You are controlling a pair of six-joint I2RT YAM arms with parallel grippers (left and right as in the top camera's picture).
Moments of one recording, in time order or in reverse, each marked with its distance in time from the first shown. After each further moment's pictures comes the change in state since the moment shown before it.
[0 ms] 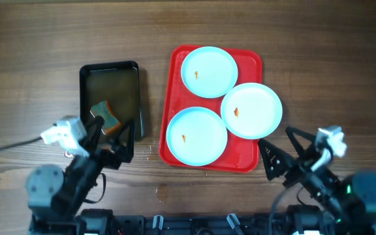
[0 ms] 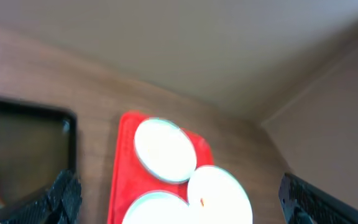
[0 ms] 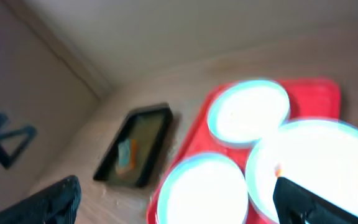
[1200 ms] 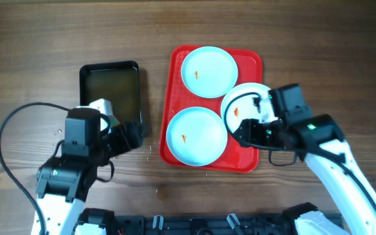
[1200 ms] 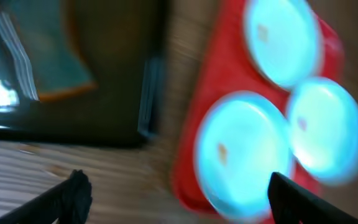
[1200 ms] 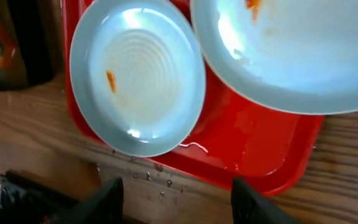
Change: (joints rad) left arm -0.094 0.481 0.109 -0.332 -0.199 0.012; right arm 0.349 0.885 0.220 -0.240 0.247 0.045
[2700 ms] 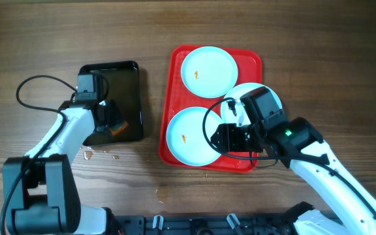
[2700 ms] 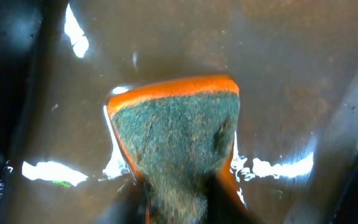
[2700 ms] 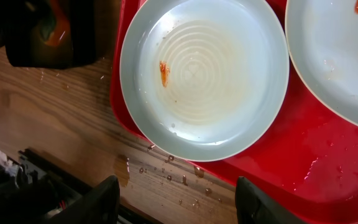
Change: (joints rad) left arm 0.177 0.748 0.081 0.320 -0.161 0.112; right arm 0.188 0.015 -0.002 0.125 -0.008 0.087
